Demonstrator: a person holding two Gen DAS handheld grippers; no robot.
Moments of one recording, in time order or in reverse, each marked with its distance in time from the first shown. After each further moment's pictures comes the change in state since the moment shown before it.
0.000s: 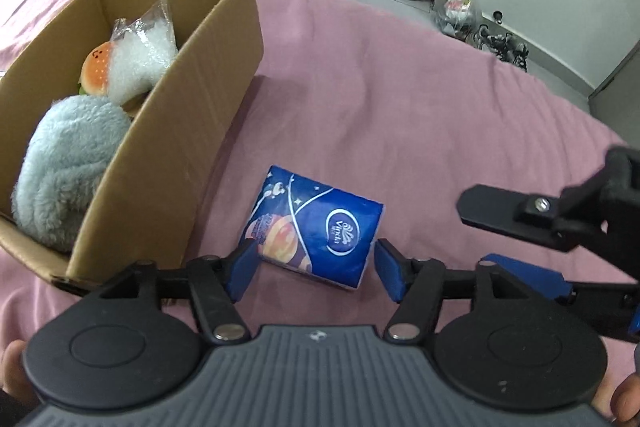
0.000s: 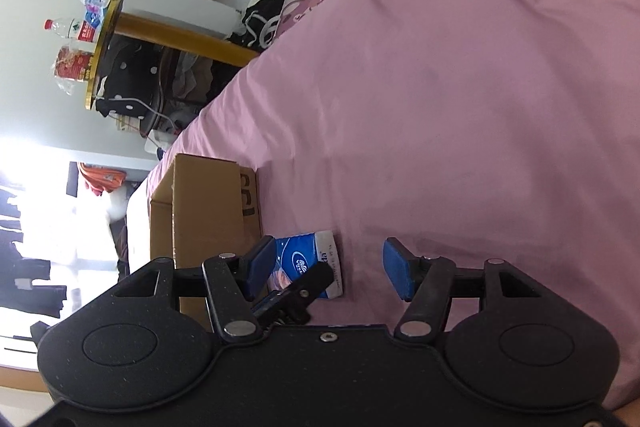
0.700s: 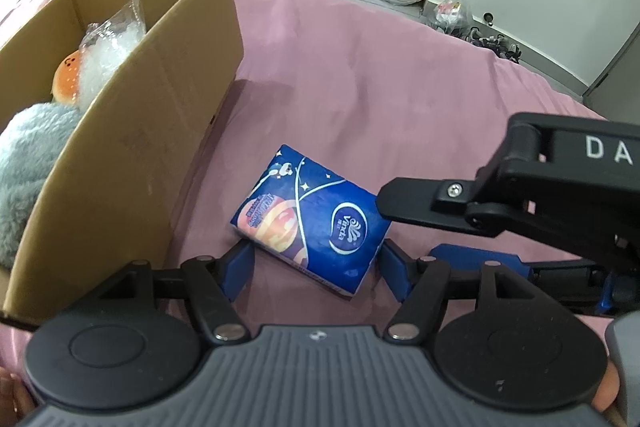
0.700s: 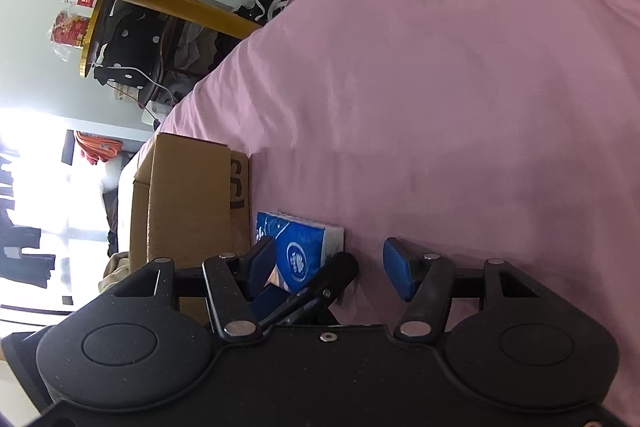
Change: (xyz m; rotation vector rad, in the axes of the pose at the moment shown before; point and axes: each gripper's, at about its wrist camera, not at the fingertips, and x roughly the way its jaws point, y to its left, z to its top) left arm 0.023 -0.003 -0.001 0.022 -0.046 -0.024; right arm 0.031 0.005 0.012 -0.087 0.052 -0.009
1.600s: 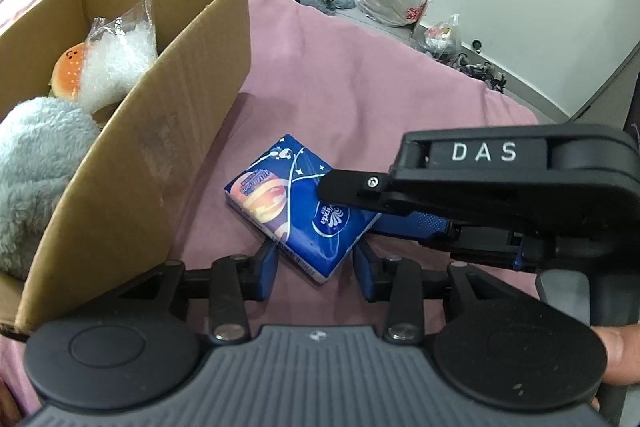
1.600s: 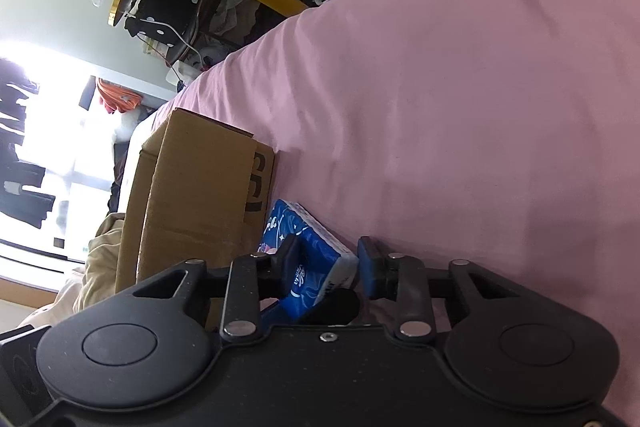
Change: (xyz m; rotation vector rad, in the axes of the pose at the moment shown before) left arm -0.012 0.021 -0.001 -0.071 -0.037 -0.092; right arm 0.023 0.020 0.019 -0.184 0.043 0.039
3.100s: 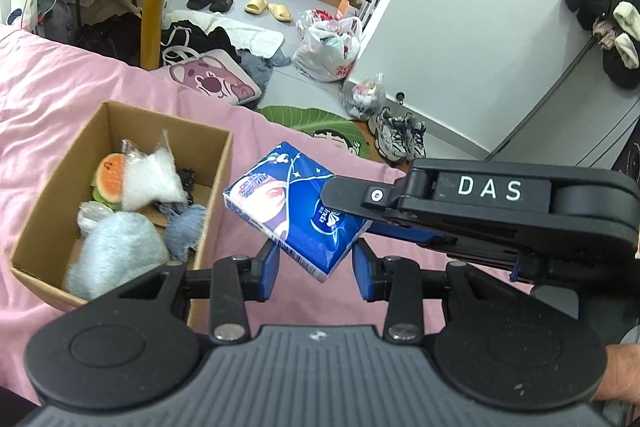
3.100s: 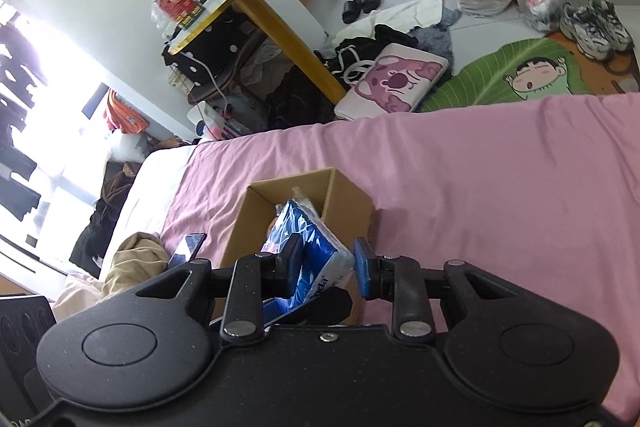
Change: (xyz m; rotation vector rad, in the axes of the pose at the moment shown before) left arm -0.139 0.025 0.039 0.034 -0.121 -0.215; right arm -0.084 0.143 -0.025 -0.168 -0.222 -0.104
